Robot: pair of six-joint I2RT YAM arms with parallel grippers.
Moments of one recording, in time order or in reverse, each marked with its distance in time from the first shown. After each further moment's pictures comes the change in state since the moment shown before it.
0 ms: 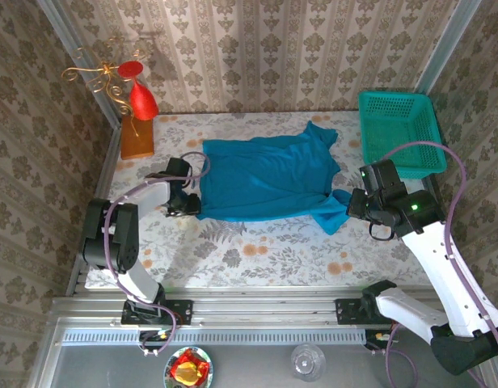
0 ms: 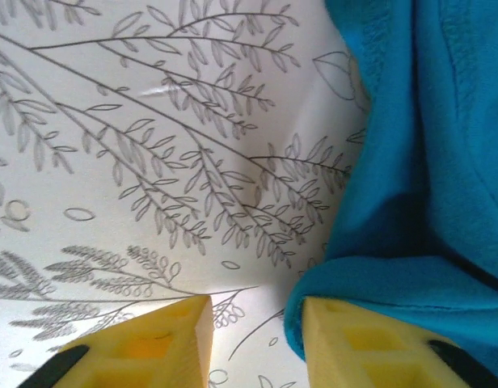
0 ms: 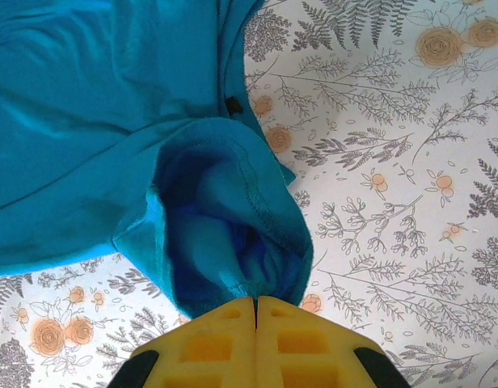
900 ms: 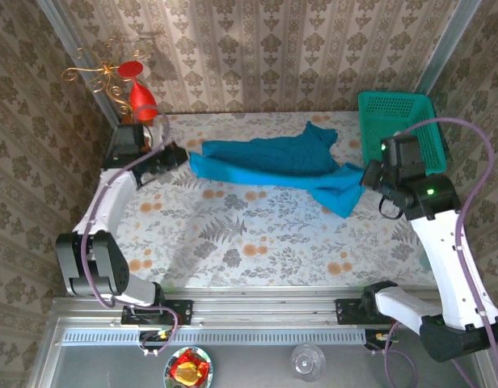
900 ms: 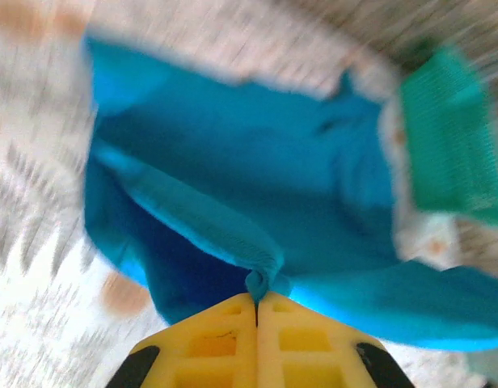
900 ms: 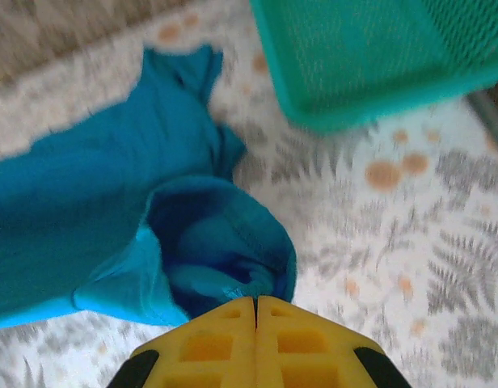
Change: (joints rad) left arm 0.226 -0.213 0.307 0.112 0.557 -0.158; right arm -0.152 0.105 0.268 0.092 0.085 -0.089
